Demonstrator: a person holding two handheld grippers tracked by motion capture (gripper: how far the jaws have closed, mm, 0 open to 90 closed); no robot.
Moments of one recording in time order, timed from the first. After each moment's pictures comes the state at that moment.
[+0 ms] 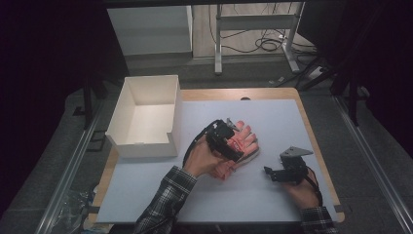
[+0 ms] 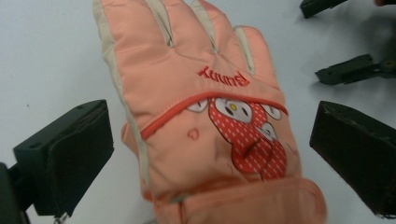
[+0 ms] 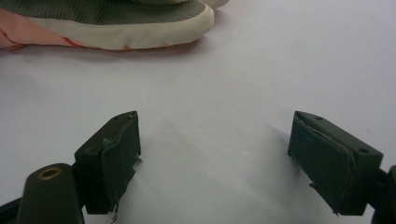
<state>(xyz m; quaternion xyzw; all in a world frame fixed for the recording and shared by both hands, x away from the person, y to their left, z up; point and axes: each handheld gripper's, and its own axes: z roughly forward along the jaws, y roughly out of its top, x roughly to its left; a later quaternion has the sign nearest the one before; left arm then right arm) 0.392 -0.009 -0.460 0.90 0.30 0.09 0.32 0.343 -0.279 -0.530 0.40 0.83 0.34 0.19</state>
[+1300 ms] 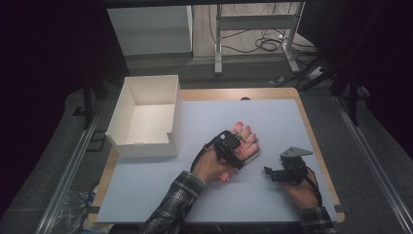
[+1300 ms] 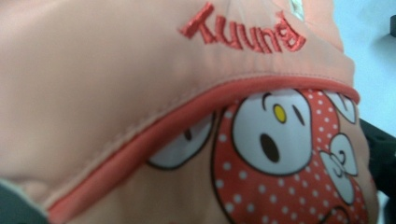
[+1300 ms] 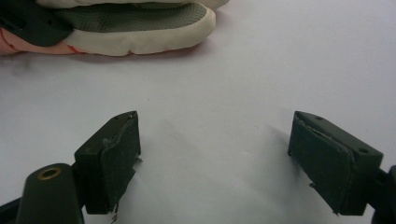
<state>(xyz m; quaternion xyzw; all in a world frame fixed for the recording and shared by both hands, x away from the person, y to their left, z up) 0.397 -0.033 -0.510 0.92 0.30 0.08 0.25 0.342 -0.278 -0.531 0.40 0.83 0.34 0.19</state>
